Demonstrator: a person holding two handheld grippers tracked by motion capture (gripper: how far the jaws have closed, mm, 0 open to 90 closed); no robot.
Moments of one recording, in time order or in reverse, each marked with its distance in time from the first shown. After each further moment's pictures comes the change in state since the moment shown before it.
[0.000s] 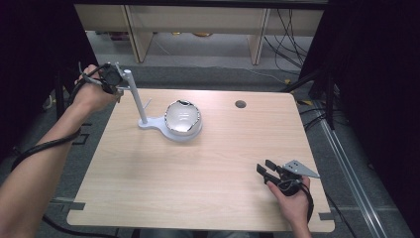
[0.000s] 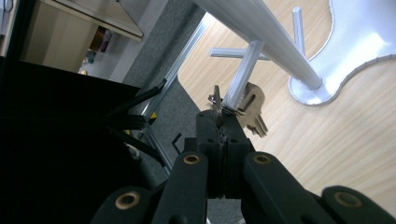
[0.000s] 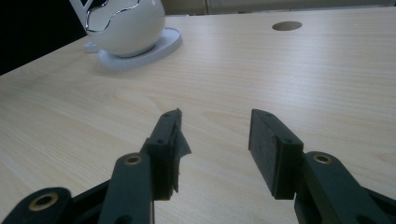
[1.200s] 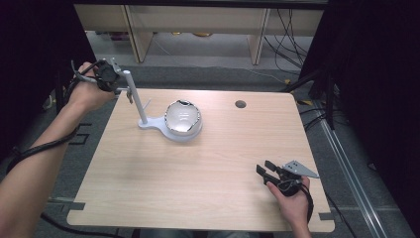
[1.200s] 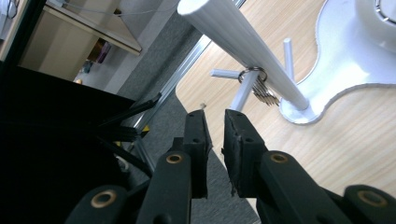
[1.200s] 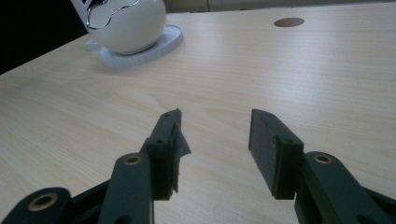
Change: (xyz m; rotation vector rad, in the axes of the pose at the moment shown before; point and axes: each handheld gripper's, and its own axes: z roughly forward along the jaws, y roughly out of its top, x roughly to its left) left arm 0.003 -0.008 -0.015 -0.103 -0.025 -0.091; right arm -0.002 -0.001 0.001 -0.005 -0.006 -0.032
